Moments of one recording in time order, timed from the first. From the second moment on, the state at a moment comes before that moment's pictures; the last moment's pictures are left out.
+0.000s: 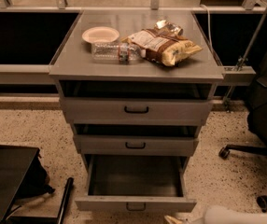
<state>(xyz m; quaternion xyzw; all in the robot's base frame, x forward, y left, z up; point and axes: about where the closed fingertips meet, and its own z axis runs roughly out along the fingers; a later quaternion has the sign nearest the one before) 0.313 -0.142 0.318 -0.67 0.68 0.22 0.20</state>
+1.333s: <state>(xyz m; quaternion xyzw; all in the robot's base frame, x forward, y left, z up) 0.308 -0.196 0.181 -0.59 0.67 0.29 0.33</state>
